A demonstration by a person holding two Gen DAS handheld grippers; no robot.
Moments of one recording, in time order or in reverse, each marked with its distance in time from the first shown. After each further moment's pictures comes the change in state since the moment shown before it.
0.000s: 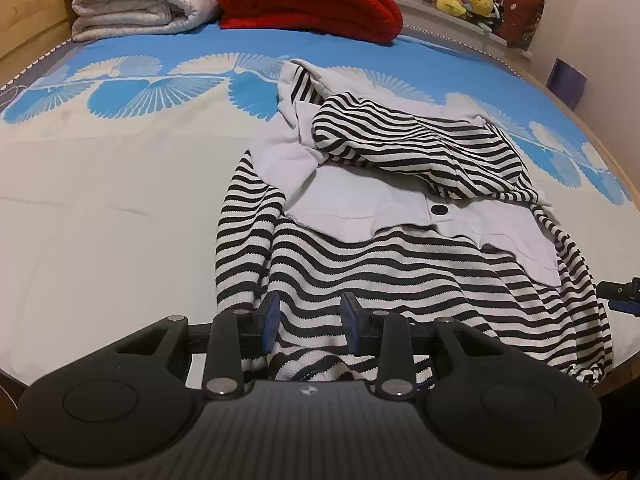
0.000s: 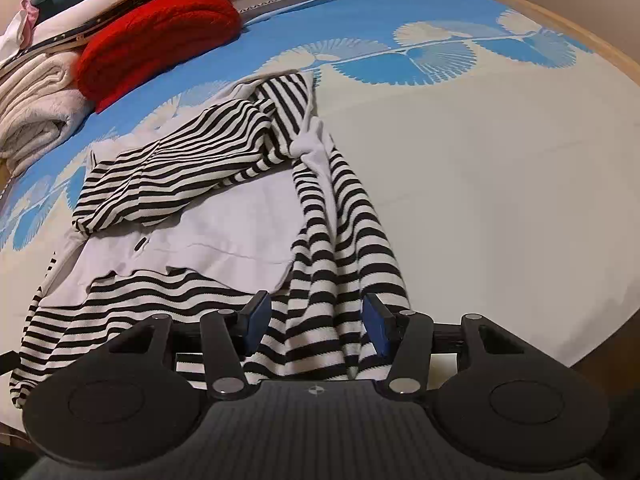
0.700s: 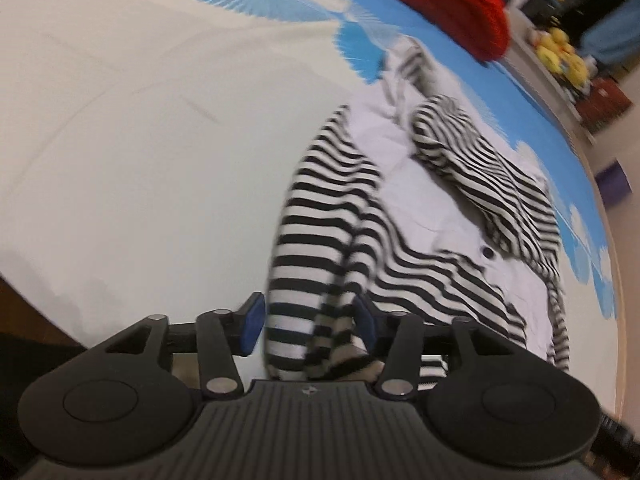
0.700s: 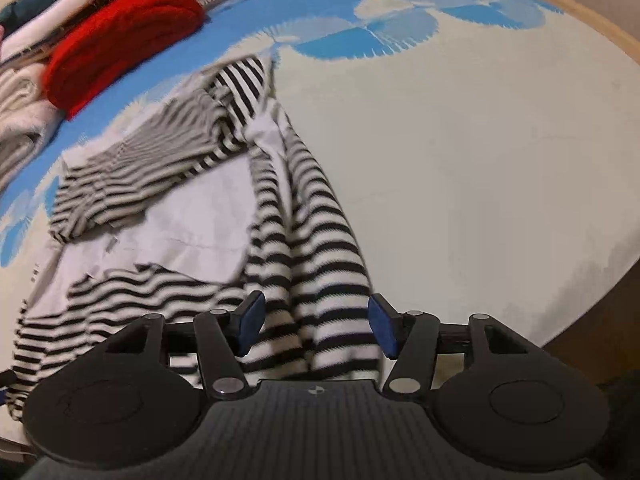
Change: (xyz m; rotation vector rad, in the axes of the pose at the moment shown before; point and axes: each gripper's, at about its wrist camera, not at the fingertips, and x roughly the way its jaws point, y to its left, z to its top) left arm 0.027 0.078 0.002 -0.458 0.166 -0.031; right arm 0.013 -0.025 -0.005 0.085 0.098 -0.062
